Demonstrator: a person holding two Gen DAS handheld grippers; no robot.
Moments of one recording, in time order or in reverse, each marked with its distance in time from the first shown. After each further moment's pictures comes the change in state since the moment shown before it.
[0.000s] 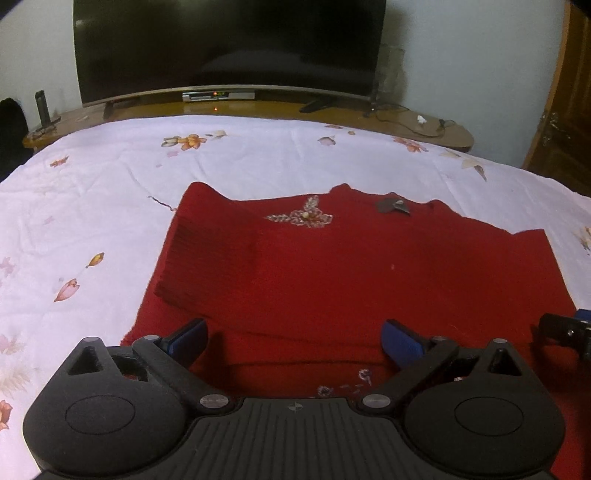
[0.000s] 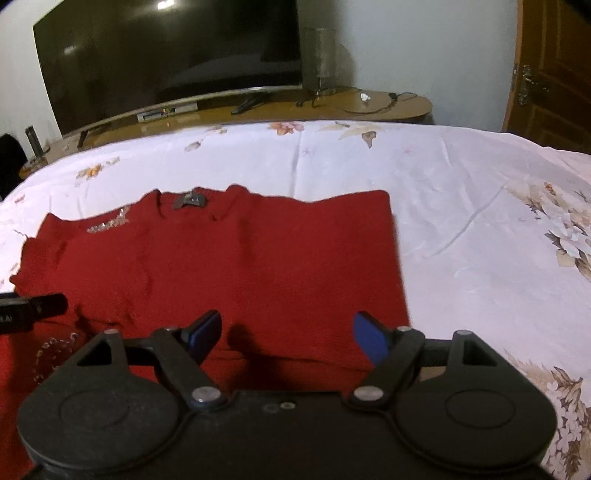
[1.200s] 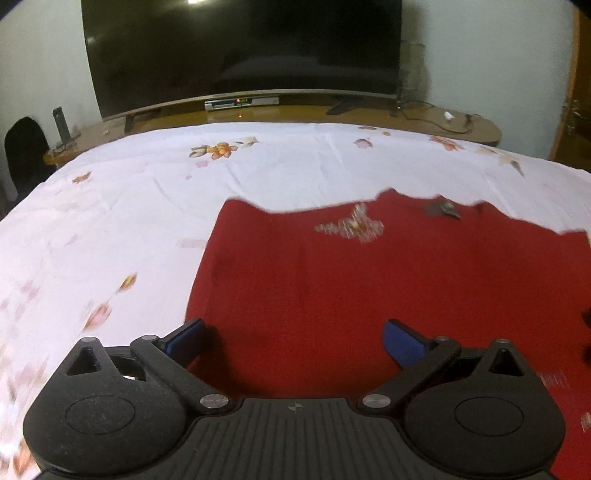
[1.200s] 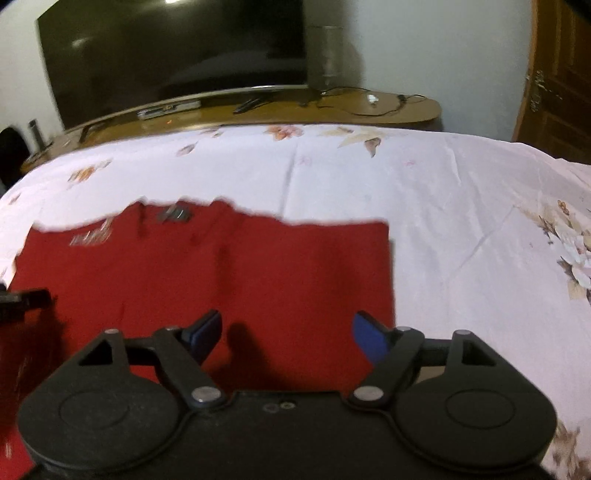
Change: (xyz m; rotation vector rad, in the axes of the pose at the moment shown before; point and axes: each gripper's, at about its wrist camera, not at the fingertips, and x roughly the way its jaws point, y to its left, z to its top) left arm 0.007 0.018 0.002 0.038 -0.013 0.104; right arm 0.022 -0.018 0.019 -0.047 0.027 0.018
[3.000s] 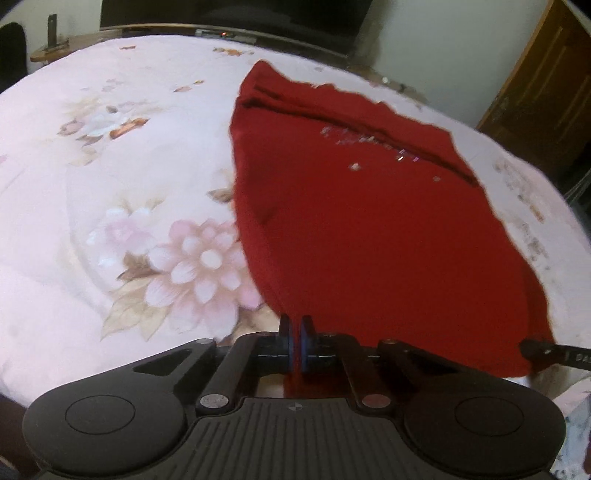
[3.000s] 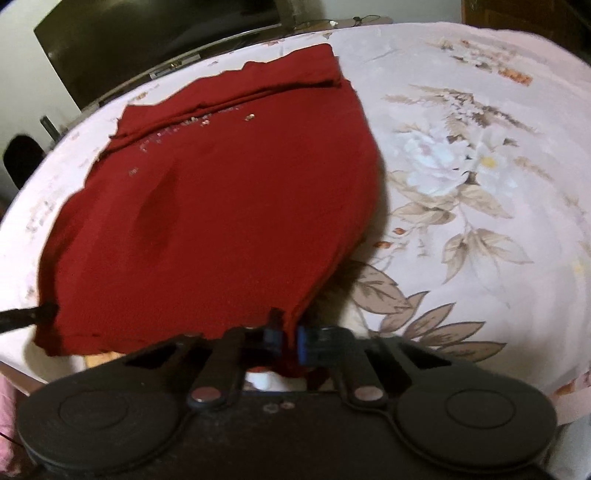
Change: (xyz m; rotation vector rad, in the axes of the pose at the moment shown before) left arm -0.206 0.088 -0.216 -0.126 0.153 -0.316; right arm -0.213 0.039 -0.242 0.235 0.142 0.070
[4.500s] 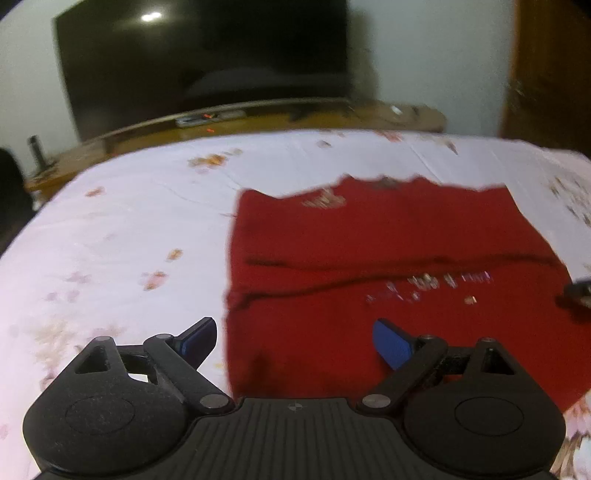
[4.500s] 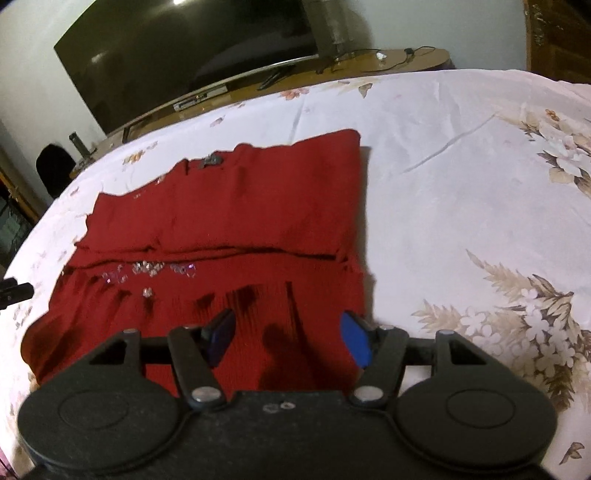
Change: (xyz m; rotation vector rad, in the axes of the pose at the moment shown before) left arm 0.096 -0.045 0.189 0.276 -0.115 0.208; right arm 0.113 -0.053 0.213 -0.133 -0.043 0.144
